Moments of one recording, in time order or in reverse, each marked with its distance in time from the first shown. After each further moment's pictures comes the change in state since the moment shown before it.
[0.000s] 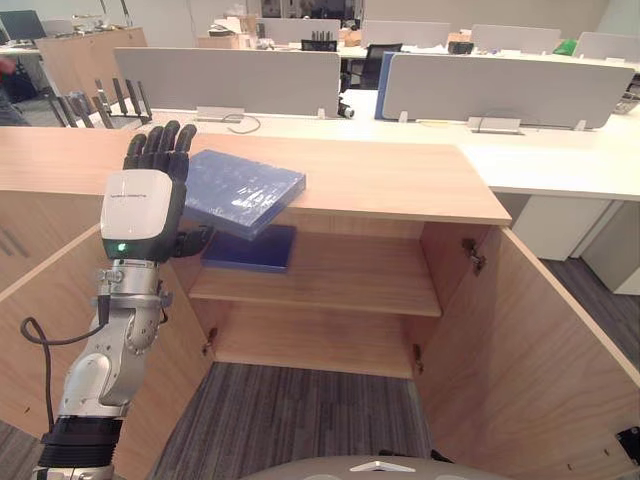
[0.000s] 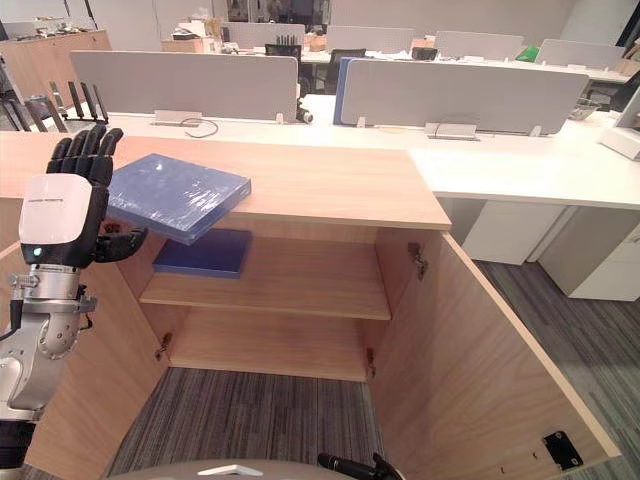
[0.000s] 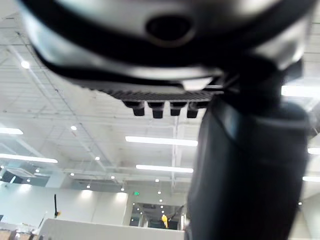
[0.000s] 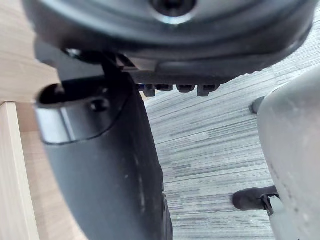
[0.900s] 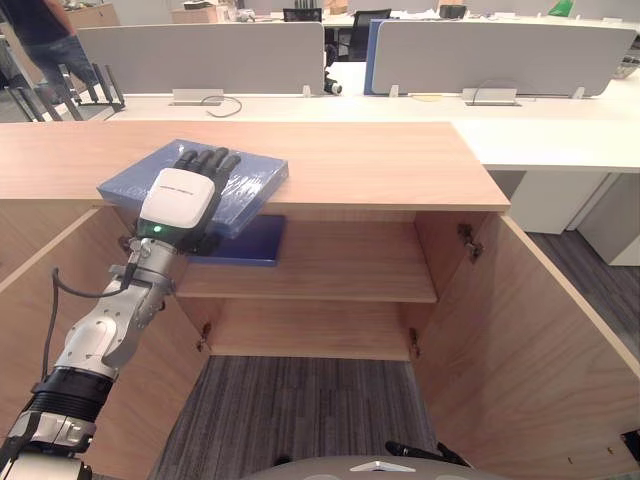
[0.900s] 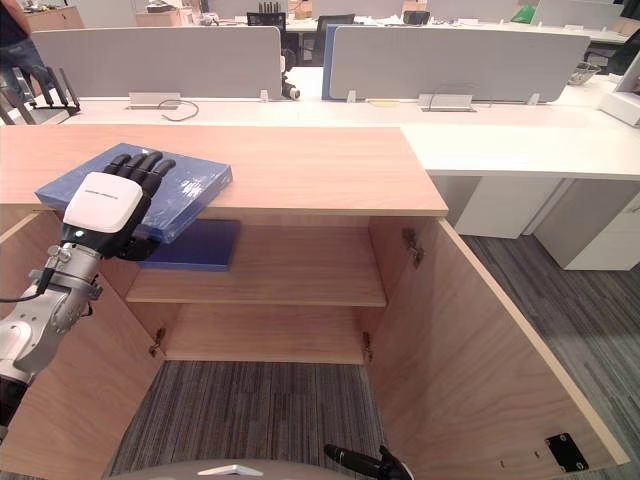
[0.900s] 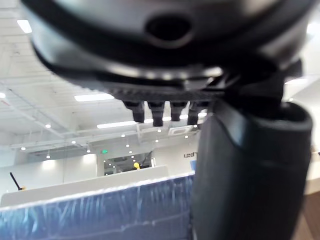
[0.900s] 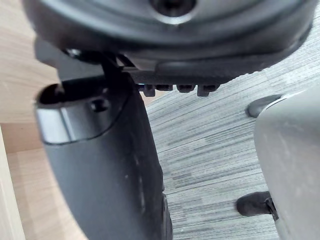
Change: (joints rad) left arm -0.210 0.194 -0.234 0.256 0.050 -0.040 -0.072; right arm -0.012 -0.011 -0.033 -0.007 0.000 -0.002 -0.002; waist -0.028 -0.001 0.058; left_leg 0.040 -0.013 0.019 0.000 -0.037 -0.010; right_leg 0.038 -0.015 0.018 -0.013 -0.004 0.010
